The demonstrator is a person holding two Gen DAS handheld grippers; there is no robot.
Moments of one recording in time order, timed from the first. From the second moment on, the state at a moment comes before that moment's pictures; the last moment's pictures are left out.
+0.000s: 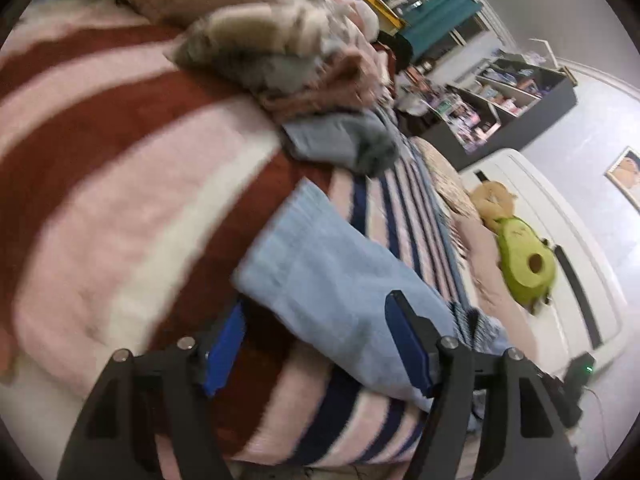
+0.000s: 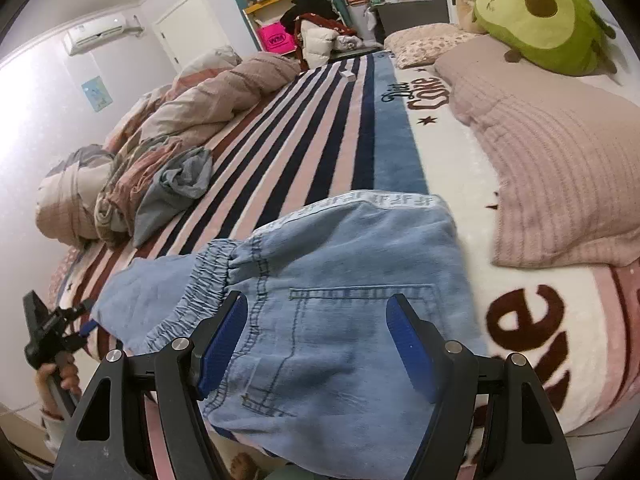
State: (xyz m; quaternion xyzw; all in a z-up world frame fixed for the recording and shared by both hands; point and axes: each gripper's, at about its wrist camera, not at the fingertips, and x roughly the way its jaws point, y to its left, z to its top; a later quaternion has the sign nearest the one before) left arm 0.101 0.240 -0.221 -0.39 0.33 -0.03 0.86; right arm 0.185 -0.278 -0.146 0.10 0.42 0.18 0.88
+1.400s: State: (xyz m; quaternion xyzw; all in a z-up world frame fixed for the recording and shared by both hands) left arm 0.182 0.028 -0.079 -0.12 0.29 -0.11 0.94; right arm 0.157 -0.314 -0.155 0.13 0.40 0.21 0.88
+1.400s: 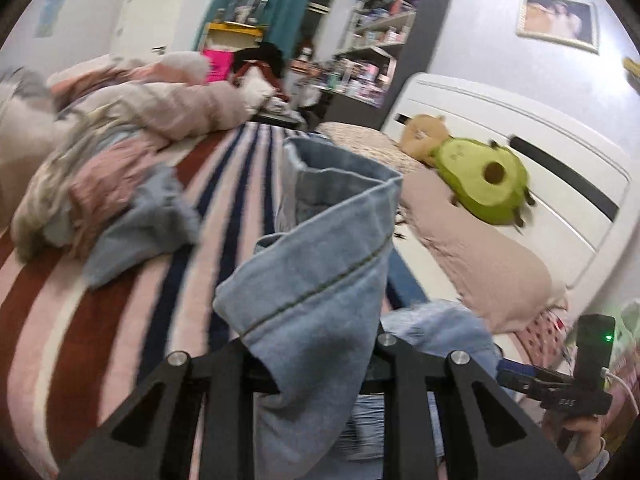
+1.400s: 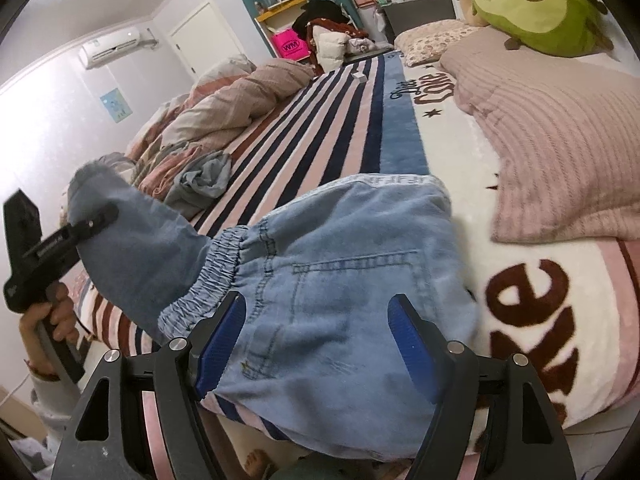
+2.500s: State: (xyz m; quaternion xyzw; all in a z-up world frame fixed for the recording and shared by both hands) left arm 0.158 -0.041 -0.090 -0.10 0.32 -0.16 0.93; right arm 0.159 -0.350 -0.152 0.17 0.39 0.24 0.87
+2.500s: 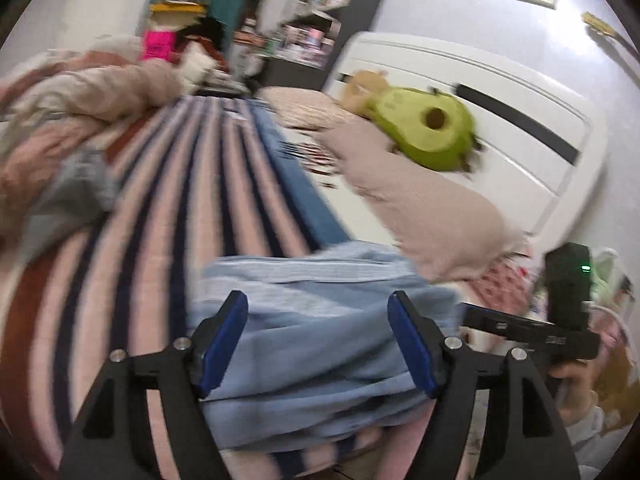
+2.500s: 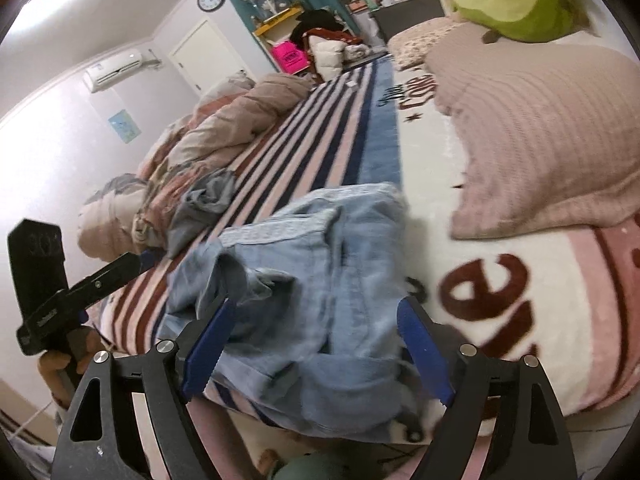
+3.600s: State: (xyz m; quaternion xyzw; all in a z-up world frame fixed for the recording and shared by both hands) left arm 0.153 0.019 -0.131 -0.14 0.33 -0.13 0.92; right arm 0.155 -0.301 -0.130 0.07 0.38 0.34 0.86
